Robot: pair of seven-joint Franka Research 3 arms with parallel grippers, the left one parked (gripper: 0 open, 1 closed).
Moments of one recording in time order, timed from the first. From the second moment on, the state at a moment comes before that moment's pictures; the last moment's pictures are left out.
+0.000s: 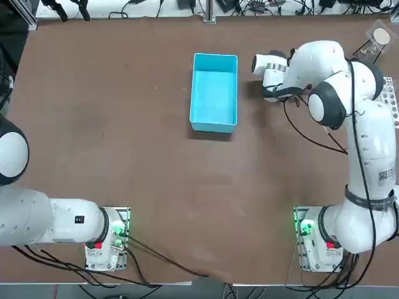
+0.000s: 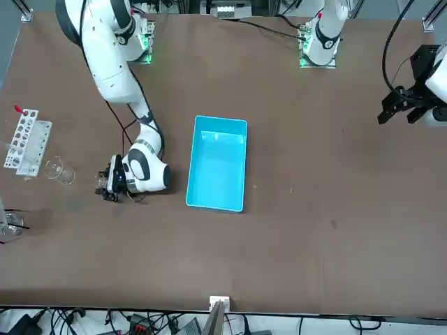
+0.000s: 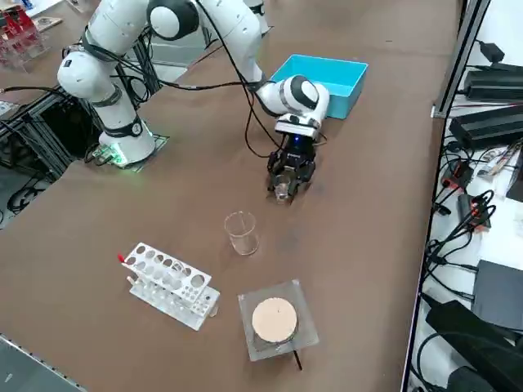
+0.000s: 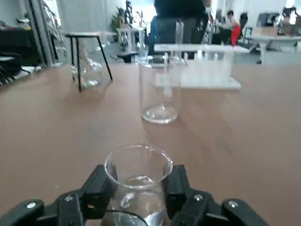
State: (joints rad) arm 0.38 0.93 -0.04 -1.58 -1.05 1.66 2.58
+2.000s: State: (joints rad) arm 0.32 0.54 0.01 -1.52 -0.40 1.65 1.81
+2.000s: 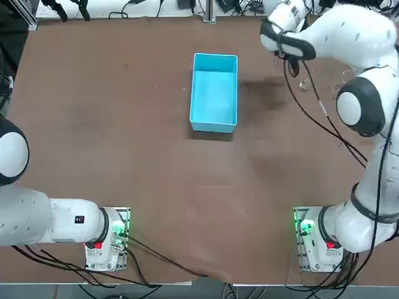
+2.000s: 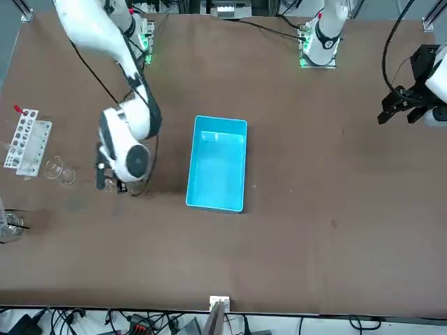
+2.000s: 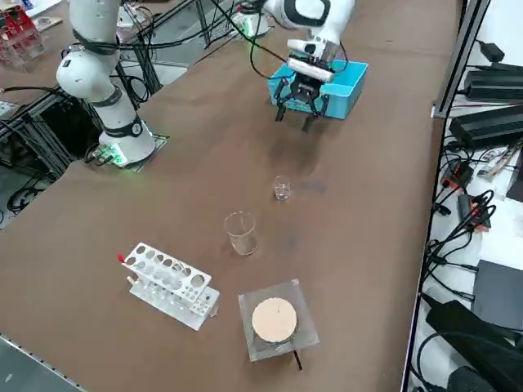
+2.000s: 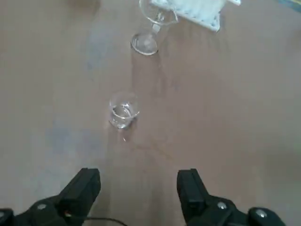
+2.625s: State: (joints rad) arm 0.22 0.35 0.01 -1.52 -0.20 1.57 1.10
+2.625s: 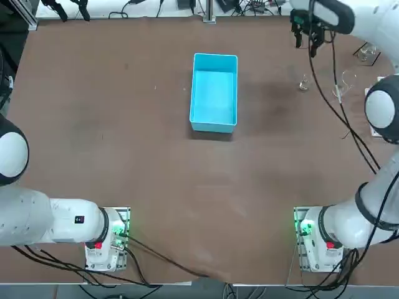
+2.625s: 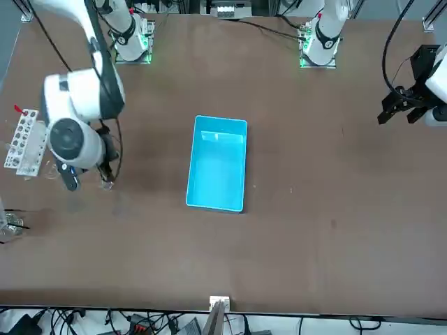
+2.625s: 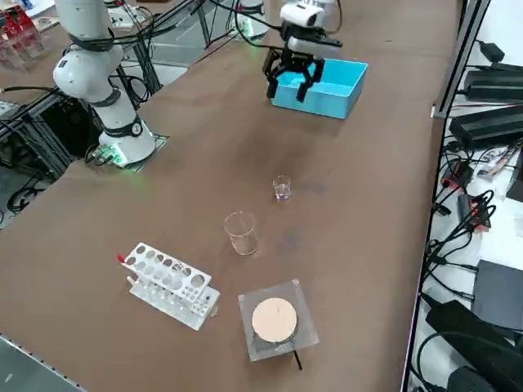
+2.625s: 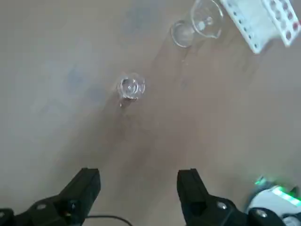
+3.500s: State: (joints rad) arm 0.03 0.12 -0.01 -1.51 0.03 1.42 0.02
